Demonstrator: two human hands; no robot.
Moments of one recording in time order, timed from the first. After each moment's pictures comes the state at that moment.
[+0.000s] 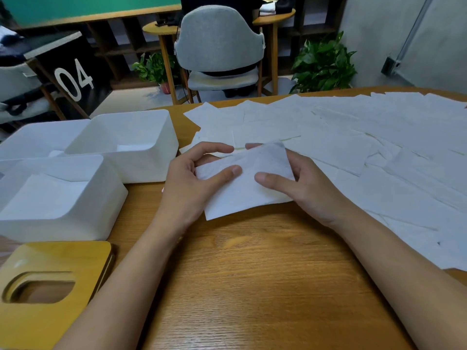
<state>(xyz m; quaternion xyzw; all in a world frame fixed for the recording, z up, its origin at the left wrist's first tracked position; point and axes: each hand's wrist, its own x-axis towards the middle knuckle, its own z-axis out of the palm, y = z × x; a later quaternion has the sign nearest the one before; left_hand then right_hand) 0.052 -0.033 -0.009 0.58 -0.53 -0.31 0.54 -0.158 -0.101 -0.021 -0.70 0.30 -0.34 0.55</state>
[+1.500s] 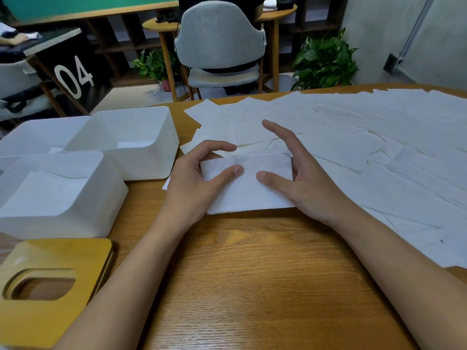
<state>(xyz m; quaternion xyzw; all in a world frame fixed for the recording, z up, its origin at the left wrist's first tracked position) 0.055 -0.039 -0.019 0.59 -0.57 -0.27 0.51 -0.156 -0.103 -0.026 -0.74 0.32 -0.35 0.48</state>
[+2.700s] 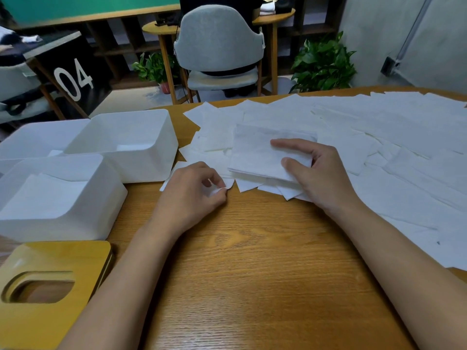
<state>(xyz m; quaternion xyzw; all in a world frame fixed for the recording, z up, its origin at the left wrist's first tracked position) 0.077 -0.045 -0.032 0.68 -0.67 -0.11 0.26 -0.167 -0.121 -0.032 -0.68 0.42 -0.44 0.41</state>
